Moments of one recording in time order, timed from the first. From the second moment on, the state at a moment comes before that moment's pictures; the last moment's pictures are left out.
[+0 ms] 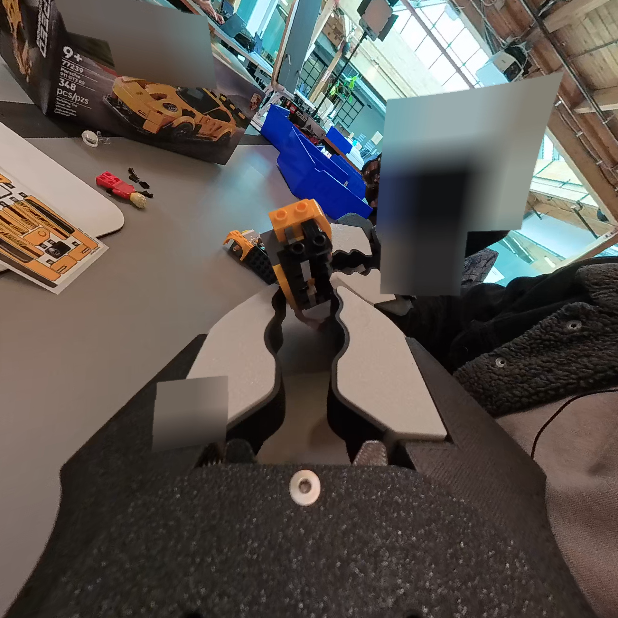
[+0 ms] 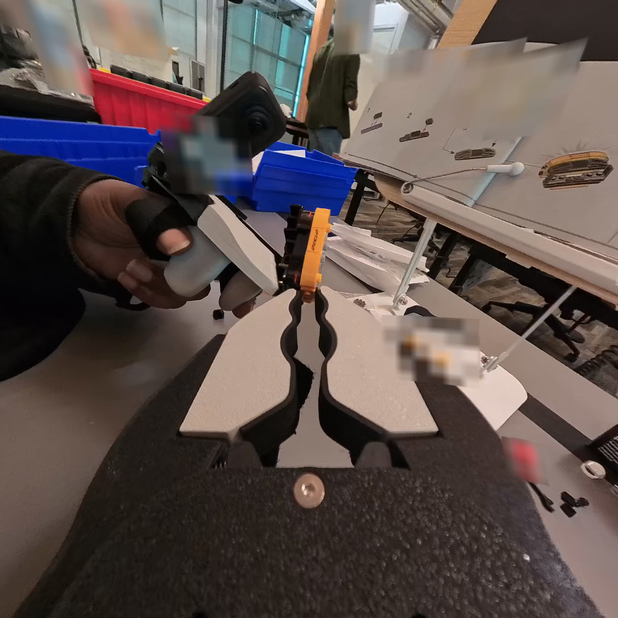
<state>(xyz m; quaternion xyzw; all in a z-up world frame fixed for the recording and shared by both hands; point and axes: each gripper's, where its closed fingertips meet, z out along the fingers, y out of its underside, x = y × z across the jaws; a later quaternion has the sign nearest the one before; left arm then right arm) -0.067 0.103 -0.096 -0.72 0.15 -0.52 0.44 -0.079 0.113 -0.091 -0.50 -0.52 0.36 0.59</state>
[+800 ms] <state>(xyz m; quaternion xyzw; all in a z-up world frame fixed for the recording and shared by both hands) -0.078 0.109 -0.096 -0.72 0.12 -0.53 0.43 -0.077 0.124 -0.094 -0.54 -0.49 0.38 0.57</state>
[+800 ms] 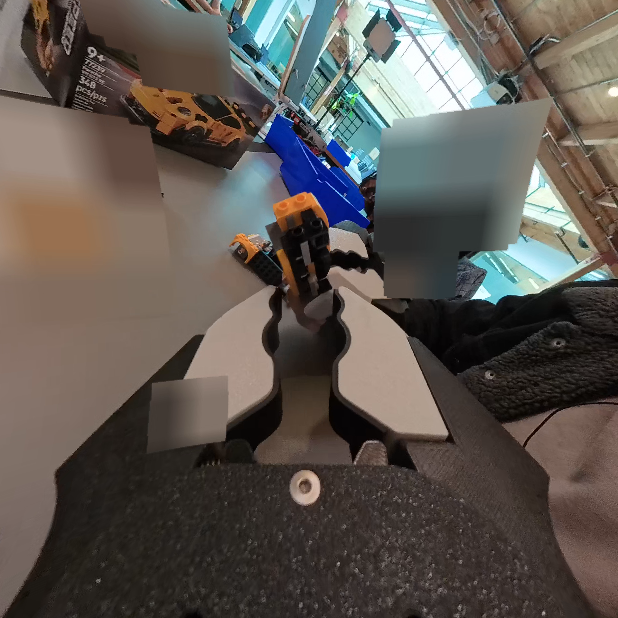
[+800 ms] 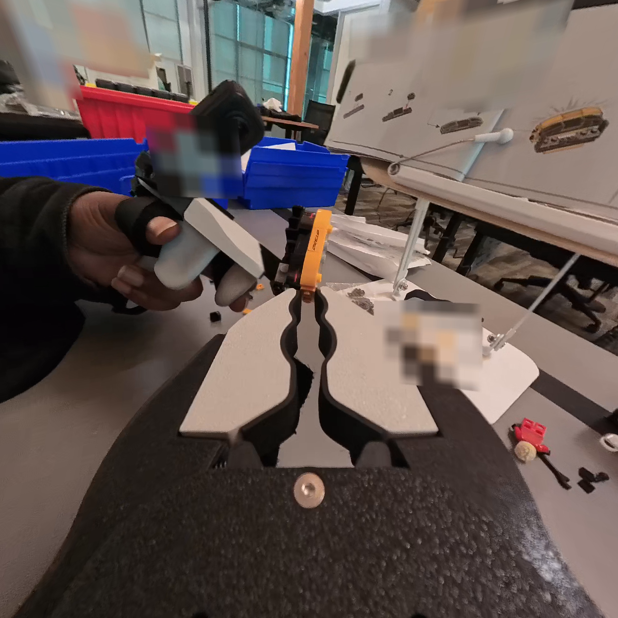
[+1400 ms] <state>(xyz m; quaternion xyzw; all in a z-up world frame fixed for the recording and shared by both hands) -0.200 0.111 -0.199 -0.90 0.28 -0.13 0.32 -0.072 0.144 -0.114 -0.59 -0.48 0.38 0.52</state>
